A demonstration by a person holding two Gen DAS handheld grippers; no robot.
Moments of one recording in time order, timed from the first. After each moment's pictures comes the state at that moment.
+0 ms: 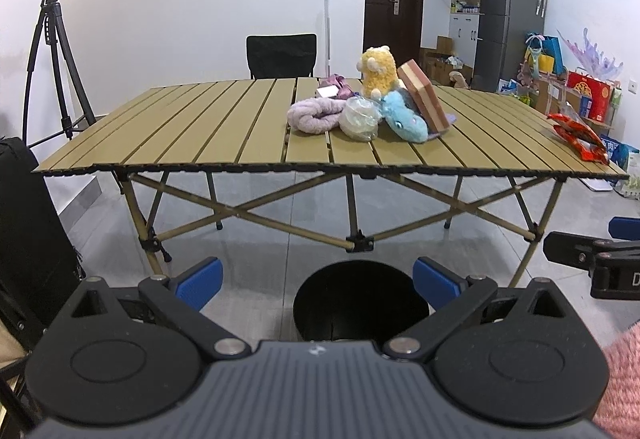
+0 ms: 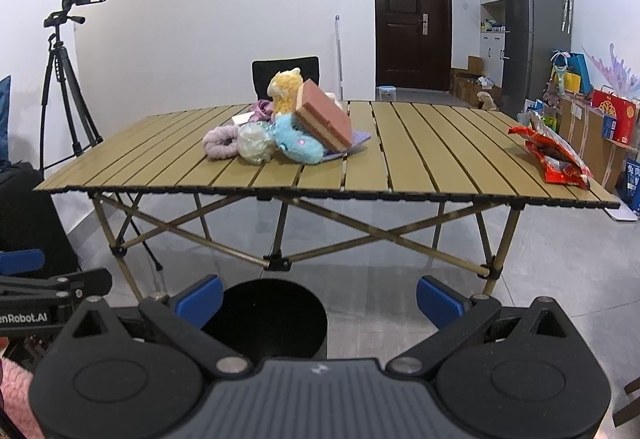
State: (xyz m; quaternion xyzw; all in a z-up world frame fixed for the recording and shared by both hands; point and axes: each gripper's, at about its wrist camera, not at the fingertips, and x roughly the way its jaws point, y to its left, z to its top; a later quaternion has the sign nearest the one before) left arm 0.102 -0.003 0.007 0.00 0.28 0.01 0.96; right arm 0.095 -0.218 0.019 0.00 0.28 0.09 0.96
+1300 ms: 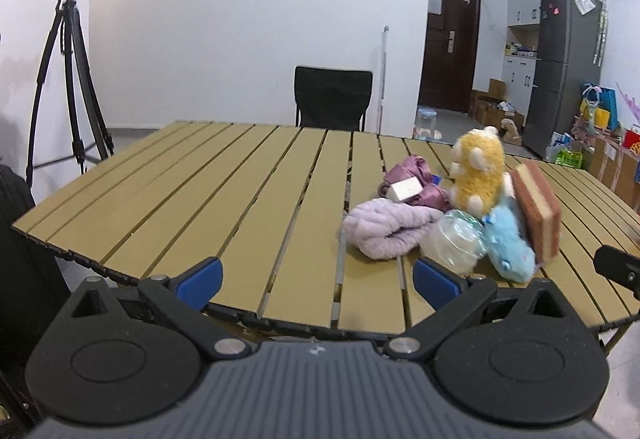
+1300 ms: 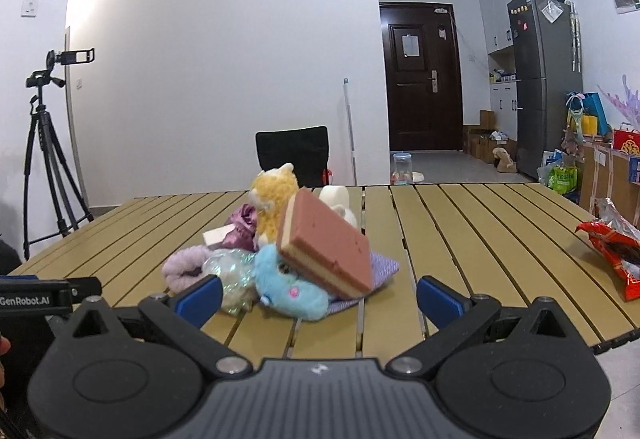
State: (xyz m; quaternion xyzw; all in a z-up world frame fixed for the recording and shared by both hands) left arm 0.283 0.045 0.032 -0.05 0.24 0.09 0.96; right arm 0.273 -0.200 0.034 0.03 0.18 0.10 0.98
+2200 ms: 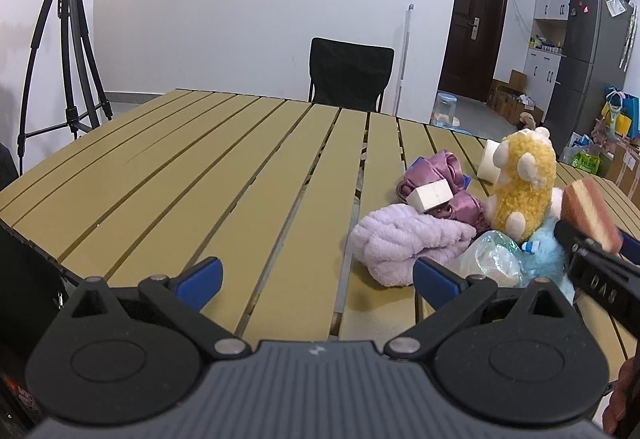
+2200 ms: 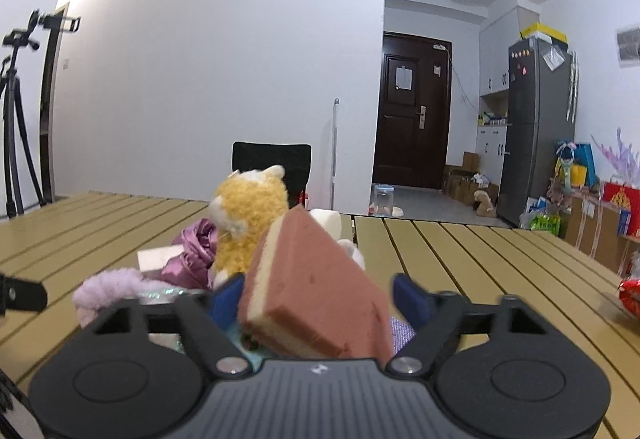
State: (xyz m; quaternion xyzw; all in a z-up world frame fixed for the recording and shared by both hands) left arm 0.345 0.053 0.016 -0.08 0.27 0.11 0.95; right arm 0.382 -0.156 -0.005 -0.03 0.13 0.07 0.99
